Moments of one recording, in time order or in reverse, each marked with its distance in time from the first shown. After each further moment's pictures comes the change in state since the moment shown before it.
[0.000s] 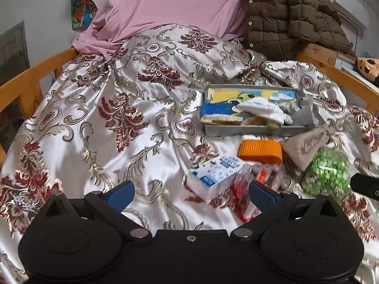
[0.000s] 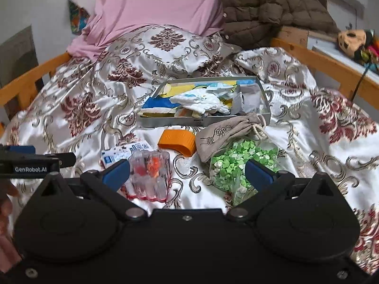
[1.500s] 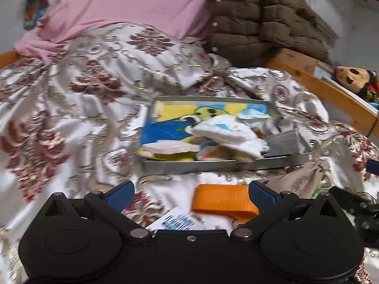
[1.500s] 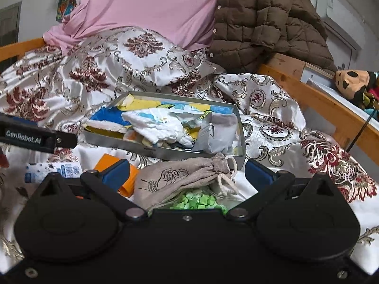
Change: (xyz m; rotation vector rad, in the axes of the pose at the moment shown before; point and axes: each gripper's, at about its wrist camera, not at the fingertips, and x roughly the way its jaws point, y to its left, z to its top) left arm 0.141 -0.042 0.057 0.024 -0.042 -0.253; right arm 0.158 -0.030 0.047 -0.198 -0.097 -0.173
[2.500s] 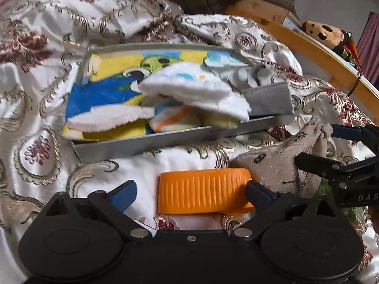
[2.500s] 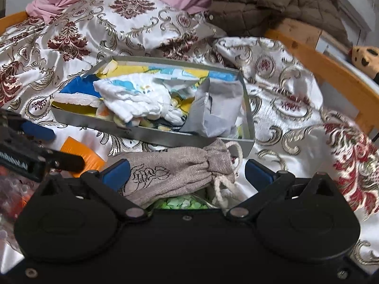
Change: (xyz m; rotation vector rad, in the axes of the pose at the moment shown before) left arm 0.111 0.008 0.000 0.076 0.251 -0.286; right arm 0.123 -0.013 0.001 0.018 0.186 0.000
